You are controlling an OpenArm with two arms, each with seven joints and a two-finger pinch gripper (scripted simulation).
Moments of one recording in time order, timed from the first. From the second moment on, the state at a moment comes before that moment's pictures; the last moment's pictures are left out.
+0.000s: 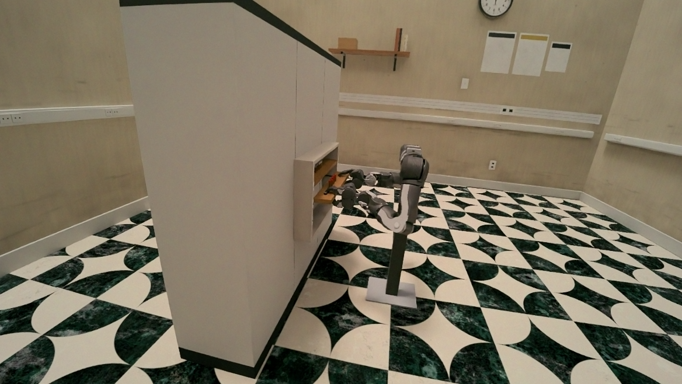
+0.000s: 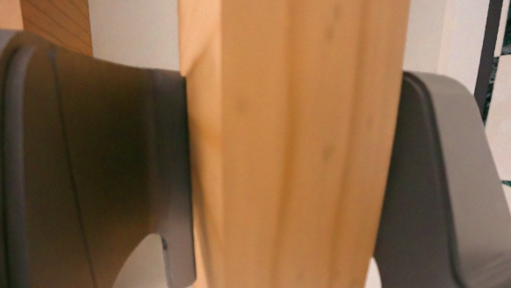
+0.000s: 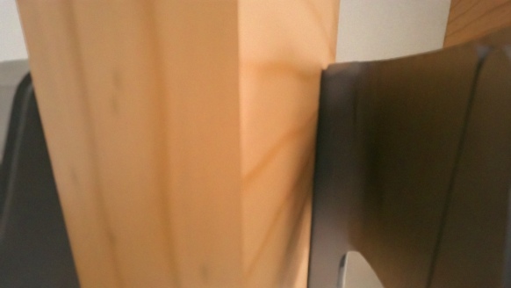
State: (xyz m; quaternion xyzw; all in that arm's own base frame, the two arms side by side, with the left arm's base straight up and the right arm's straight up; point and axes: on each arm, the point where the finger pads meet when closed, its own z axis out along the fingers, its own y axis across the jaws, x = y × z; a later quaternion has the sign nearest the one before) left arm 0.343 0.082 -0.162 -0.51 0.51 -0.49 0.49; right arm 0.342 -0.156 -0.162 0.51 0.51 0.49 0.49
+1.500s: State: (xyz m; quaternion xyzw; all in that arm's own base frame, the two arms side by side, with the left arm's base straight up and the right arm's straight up) left arm 0.322 0.081 -0.190 -0.51 0.51 -0.49 0.49; right arm 0.322 -0.157 -0.190 0.51 0.51 0.49 0.49
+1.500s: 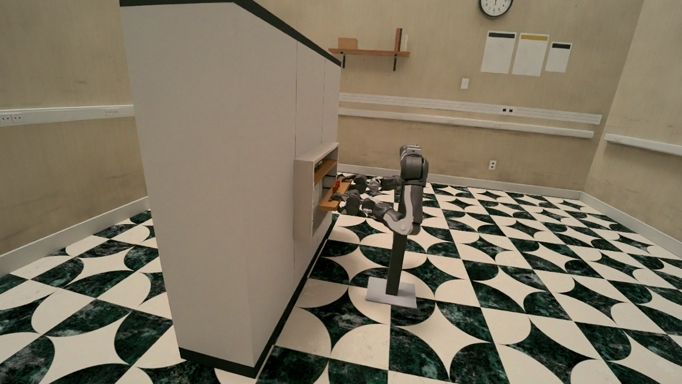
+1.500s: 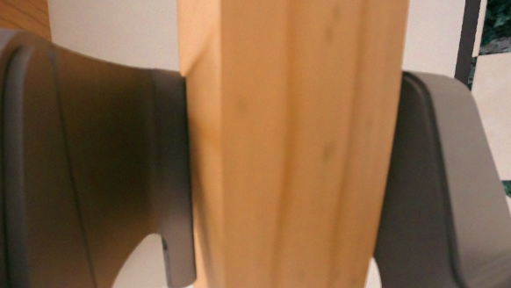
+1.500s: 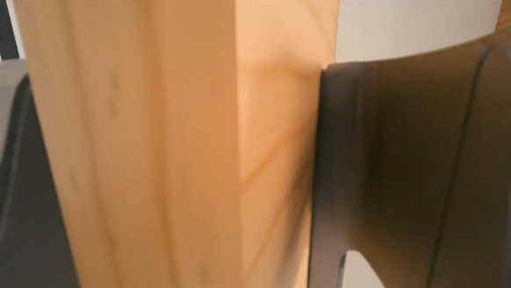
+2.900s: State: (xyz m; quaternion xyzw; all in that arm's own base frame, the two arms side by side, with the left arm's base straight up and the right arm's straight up) left arm 0.322 0.081 -0.237 -0.51 0.51 -0.49 0.49; right arm 0.322 -0.157 -0.237 0.51 0.51 0.49 0.49
